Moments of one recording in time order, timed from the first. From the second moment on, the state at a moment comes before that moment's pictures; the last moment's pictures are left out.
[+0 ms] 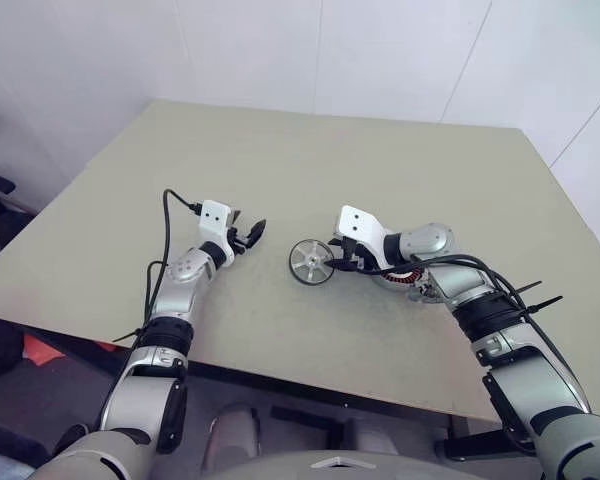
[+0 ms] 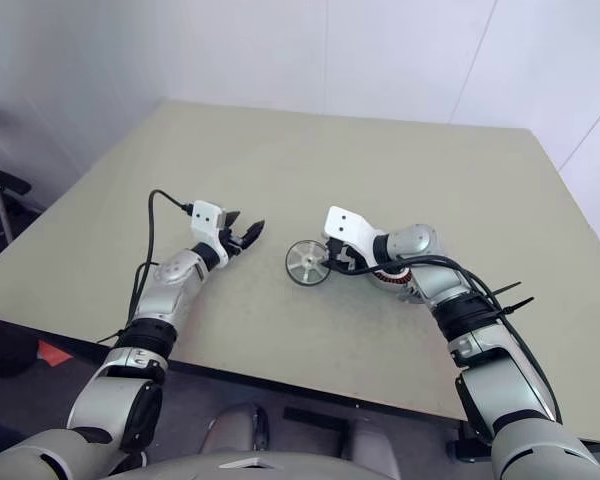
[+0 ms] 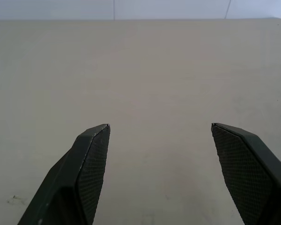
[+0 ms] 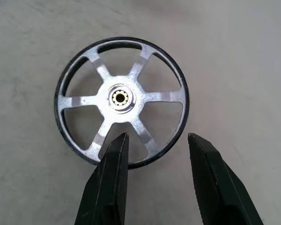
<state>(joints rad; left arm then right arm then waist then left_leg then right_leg) -0.55 0.17 0.07 0.66 -0.16 -0.06 -0.50 -0.64 -0.49 0.33 0.41 -0.08 0.11 1.02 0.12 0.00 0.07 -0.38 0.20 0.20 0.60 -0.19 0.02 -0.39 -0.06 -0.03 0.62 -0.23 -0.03</state>
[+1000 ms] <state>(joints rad) -0.55 0.17 0.07 0.66 -0.15 -0.06 -0.50 -0.65 -0.47 0.33 0.46 -0.12 0.04 1.00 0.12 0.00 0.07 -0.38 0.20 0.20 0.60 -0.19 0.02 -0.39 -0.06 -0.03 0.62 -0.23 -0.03</state>
